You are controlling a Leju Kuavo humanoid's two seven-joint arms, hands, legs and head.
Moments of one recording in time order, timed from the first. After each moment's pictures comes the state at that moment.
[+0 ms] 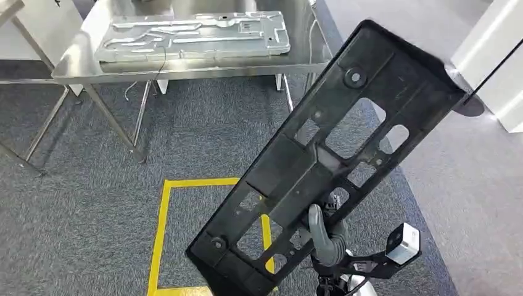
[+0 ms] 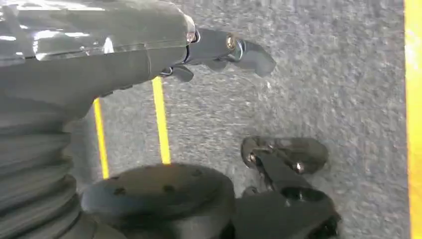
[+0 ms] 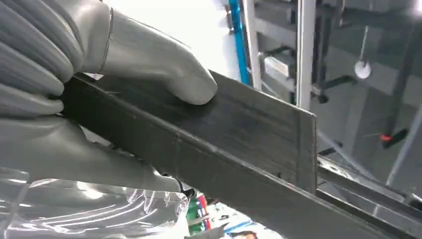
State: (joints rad) left arm -0.11 -0.05 -1.28 -0.14 1.31 0.33 -0.18; right arm 0.07 0.09 0.34 -1.82 -0.34 0.37 -0.52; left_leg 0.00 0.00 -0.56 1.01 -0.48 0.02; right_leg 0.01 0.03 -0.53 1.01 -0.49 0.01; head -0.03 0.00
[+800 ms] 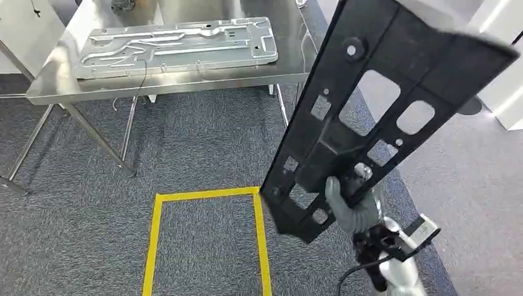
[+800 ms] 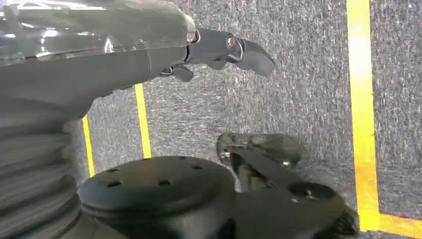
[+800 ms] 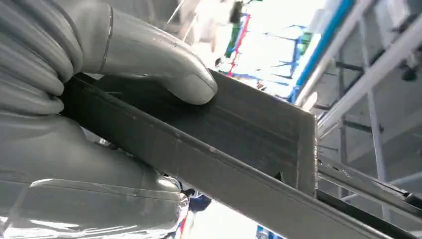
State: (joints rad) left arm -0.11 -0.06 -1.28 -0.14 1.34 0.32 -0.21; right arm -0.10 -0.12 0.20 -1.86 0.08 0.14 -0.52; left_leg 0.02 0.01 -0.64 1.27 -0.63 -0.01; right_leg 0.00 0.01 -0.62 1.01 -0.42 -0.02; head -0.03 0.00
